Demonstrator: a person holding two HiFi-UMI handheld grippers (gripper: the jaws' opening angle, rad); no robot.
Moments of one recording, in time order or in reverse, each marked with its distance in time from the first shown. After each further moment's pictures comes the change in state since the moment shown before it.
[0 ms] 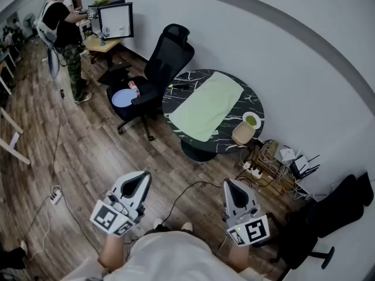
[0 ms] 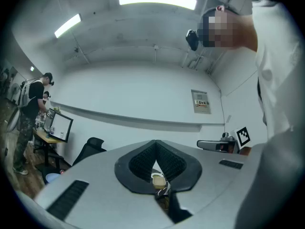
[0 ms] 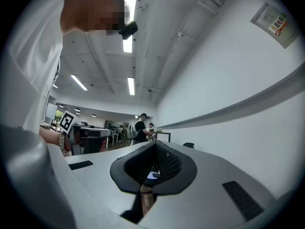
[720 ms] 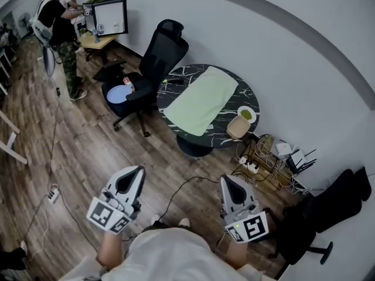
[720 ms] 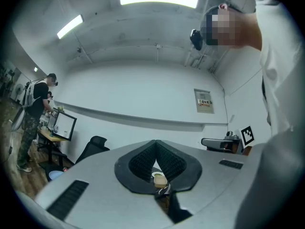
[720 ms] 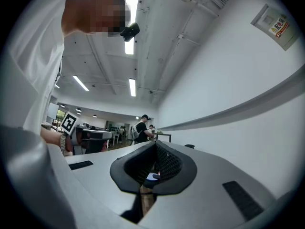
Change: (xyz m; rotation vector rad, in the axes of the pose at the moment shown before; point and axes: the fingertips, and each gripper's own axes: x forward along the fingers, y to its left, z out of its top) left arm 0.000 0.002 -0.002 -0.002 0.008 0.057; right arm -0.004 -0.003 0.005 -0.008 -0.025 0.028
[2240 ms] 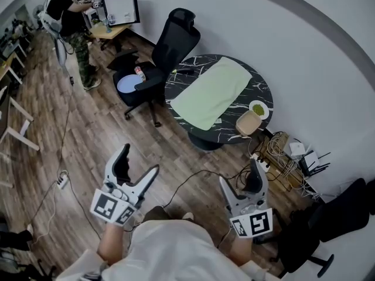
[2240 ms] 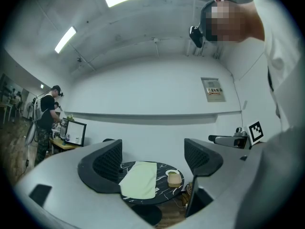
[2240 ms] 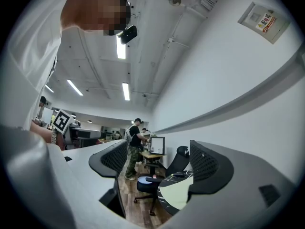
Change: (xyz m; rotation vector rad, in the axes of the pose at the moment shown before) left arm 0.055 -0.007 -0.017 0.101 0.038 0.149; right arm -0.002 -0.082 -0.027 0.045 -0.046 -0.054
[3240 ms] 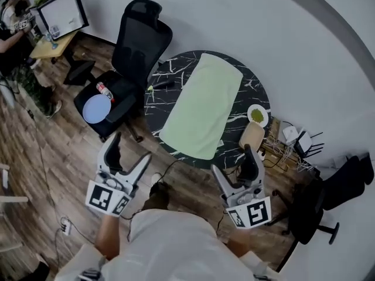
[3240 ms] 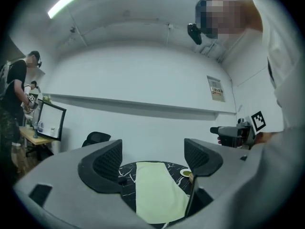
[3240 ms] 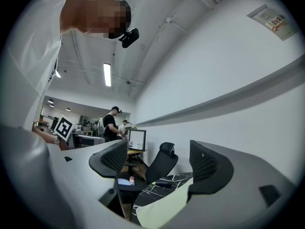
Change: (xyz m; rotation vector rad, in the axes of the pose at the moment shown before) left arm 0.253 0.262 -0.051 -0.059 0.071 -0.240; right arm 0.293 -0.056 -0.062 -0.051 0.084 -0.233
